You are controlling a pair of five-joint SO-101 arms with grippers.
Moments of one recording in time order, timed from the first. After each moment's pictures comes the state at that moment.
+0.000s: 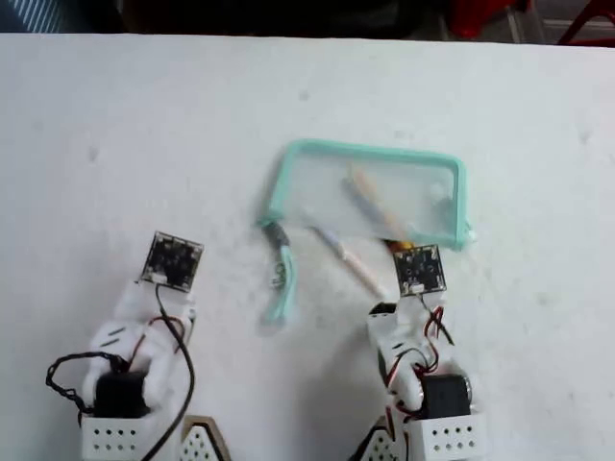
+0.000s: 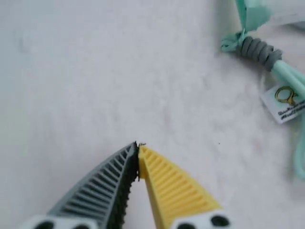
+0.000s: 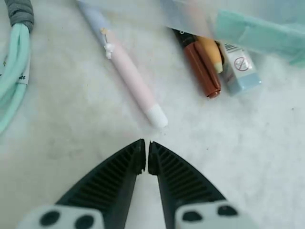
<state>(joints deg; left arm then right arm) -5.8 -104.0 93.7 62.5 -15.6 -9.2 -102.8 96.4 67.3 5.1</state>
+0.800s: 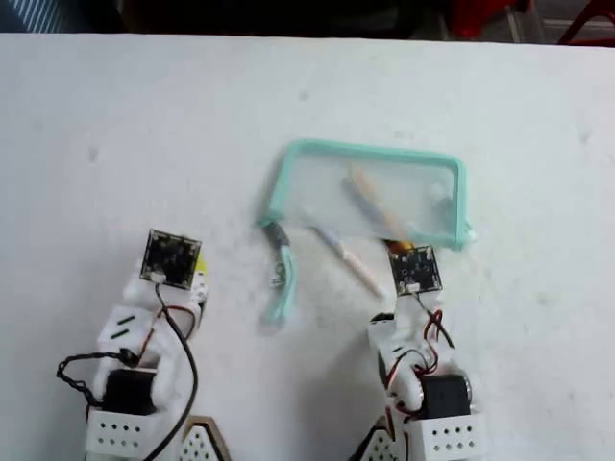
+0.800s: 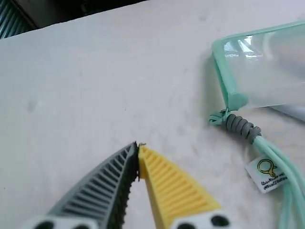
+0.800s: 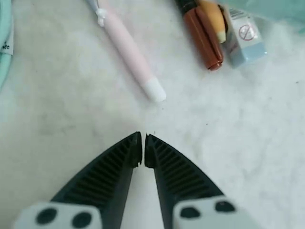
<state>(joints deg) -0.7 -103.7 97.1 44.2 -9.4 -9.3 -102.8 96.4 71.2 5.1</state>
